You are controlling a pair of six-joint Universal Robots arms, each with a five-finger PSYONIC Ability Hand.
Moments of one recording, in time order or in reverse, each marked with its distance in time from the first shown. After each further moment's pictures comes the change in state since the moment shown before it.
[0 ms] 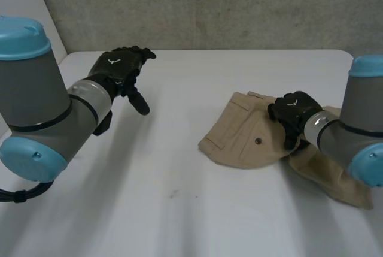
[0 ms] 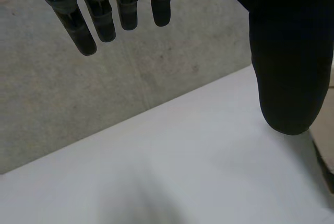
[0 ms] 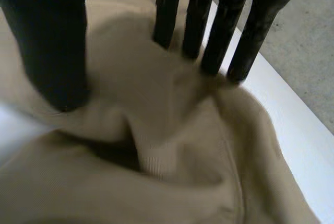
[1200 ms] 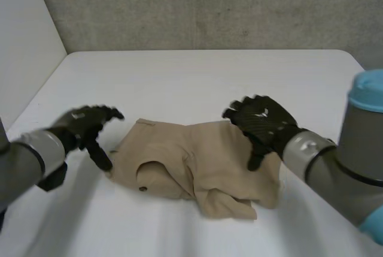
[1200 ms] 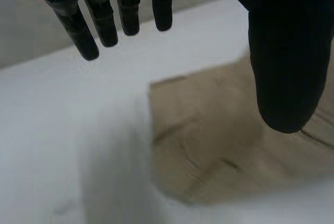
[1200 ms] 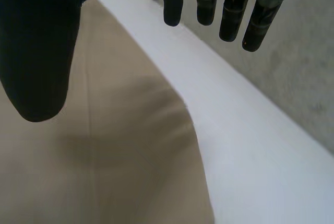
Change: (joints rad) left arm 0.248 0.206 -0.421 -0.110 0.189 0.109; right arm 0.166 -0.293 0.278 -0.077 -0.097 0.182; left_hand 0.037 0.039 0.034 0.038 0.030; right_hand -0.321 -0.399 -0.407 -0.373 -0.349
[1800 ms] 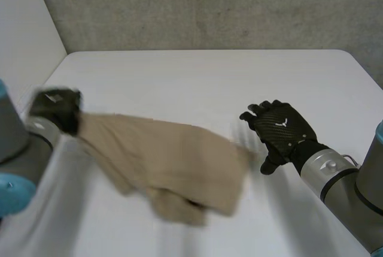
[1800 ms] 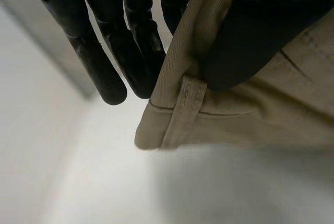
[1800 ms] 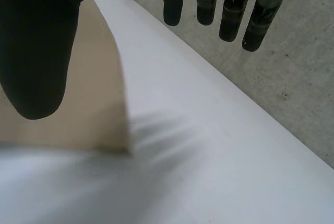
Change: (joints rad) left arm -0.001 -0.076 0.036 0.305 -0.344 0.162; right arm -0.097 -0.093 0.261 -0.264 -0.035 0.000; left_hand 0.866 0.936 0.930 0.956 0.887; right_hand 0.000 0.000 0.000 0.000 0.000
